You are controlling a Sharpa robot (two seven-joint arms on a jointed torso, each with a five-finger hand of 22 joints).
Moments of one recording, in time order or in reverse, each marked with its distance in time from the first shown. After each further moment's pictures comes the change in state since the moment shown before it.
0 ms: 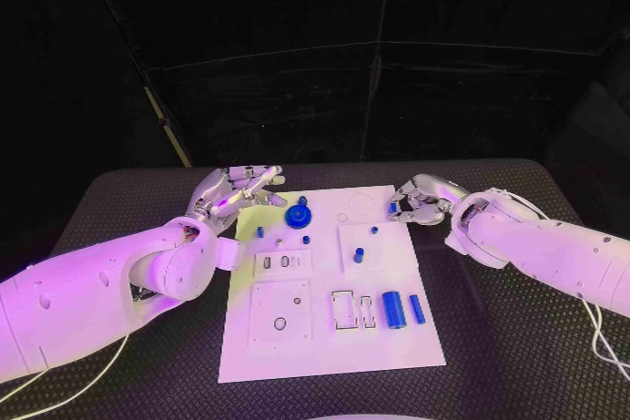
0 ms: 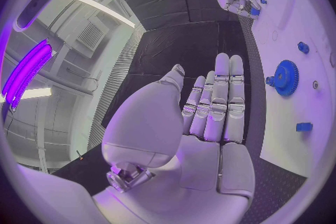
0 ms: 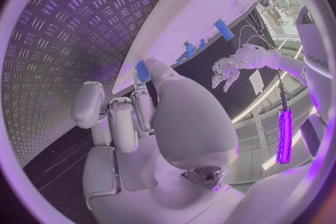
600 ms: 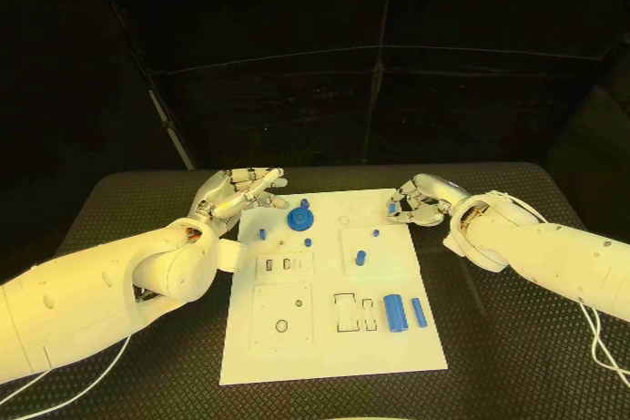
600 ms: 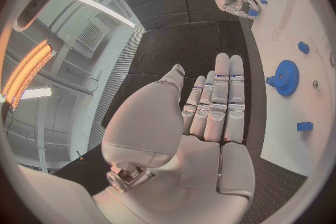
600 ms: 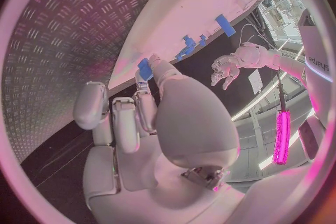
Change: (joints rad) left arm -0.001 0.002 0.000 -0.006 0.000 0.006 -0.001; left_hand 0.000 0.000 -0.003 -0.003 0.000 0.004 0.004 0.000 0.000 0.004 0.004 0.000 0.000 0.000 0.000 -0.005 0.007 0.000 0.000 0.000 0.000 0.000; right arm 0.000 0.003 0.000 0.020 0.000 -0.049 0.001; right_hand -0.003 0.040 0.019 -0.016 -0.059 0.059 -0.020 0.046 0.005 0.010 -0.035 0.003 0.000 0.002 -0.030 0.000 0.000 0.000 0.007 -0.032 0.004 0.007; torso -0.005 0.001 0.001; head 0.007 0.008
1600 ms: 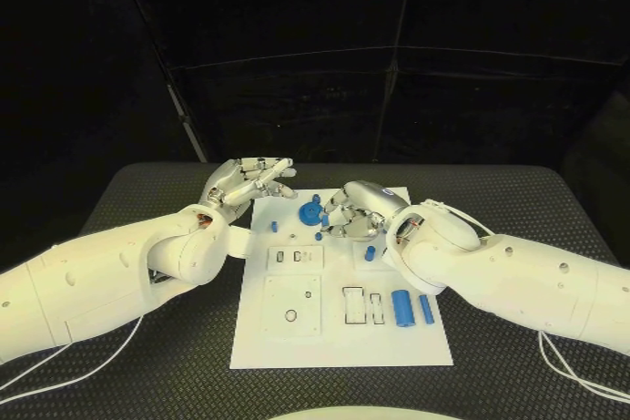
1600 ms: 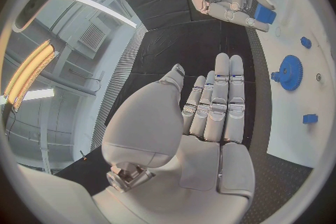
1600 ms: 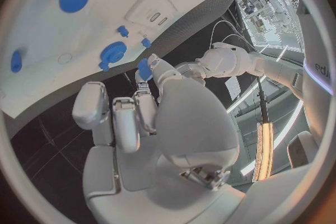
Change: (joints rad) left arm 0.000 0.002 0.000 -0.025 0.000 0.007 0.000; left_hand 0.000 0.000 0.000 0.000 0.000 0.000 0.000 0.000 0.000 0.000 0.000 0.000 0.000 0.000 0.000 0.000 0.002 0.000 0.000 0.000 0.000 0.000; right arm -0.013 0.146 -0.009 0.313 -0.181 -0.041 -0.295; right_hand -0.001 0.006 0.015 -0.009 -0.011 -0.008 -0.007 -0.010 0.000 -0.008 0.000 -0.010 -0.007 0.000 0.000 0.000 0.000 0.000 0.000 0.000 0.000 -0.003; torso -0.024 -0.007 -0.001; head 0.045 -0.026
